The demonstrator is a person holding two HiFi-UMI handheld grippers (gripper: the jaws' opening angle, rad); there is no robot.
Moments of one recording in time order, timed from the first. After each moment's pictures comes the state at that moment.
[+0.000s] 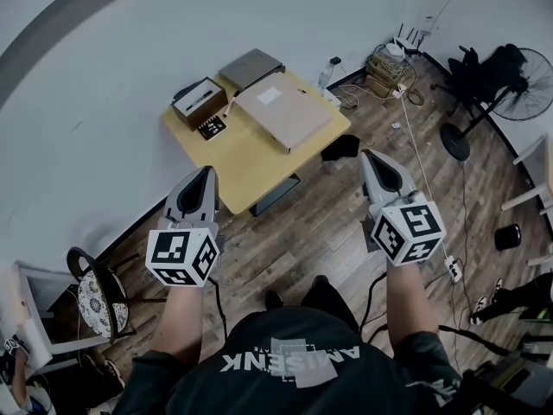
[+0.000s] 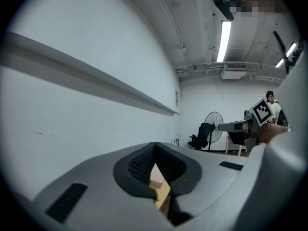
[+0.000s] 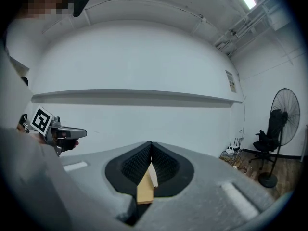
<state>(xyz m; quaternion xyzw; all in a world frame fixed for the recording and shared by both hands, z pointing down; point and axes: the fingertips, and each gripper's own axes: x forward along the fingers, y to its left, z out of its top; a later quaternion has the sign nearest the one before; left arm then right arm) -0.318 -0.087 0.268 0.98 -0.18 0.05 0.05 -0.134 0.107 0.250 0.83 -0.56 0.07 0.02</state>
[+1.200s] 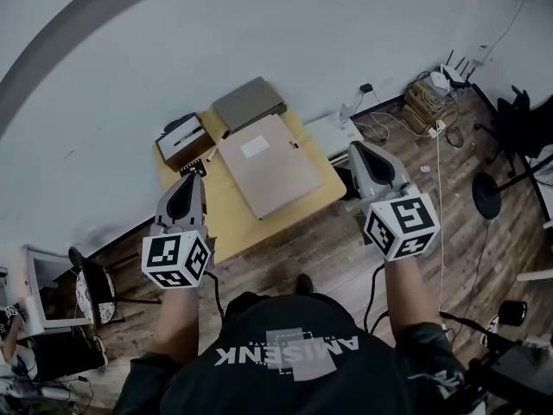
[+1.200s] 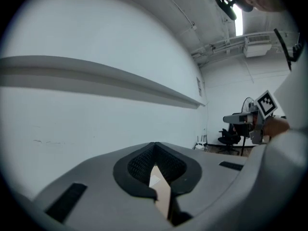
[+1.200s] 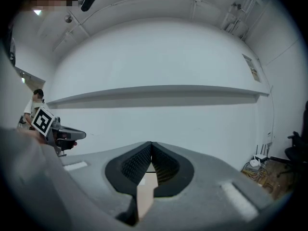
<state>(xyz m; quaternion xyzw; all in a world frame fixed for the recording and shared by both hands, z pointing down) -0.076 -0.161 0.273 0.94 -0.33 0.08 0.03 0.166 -0.012 0.252 0.75 -0.66 0.05 0.01</state>
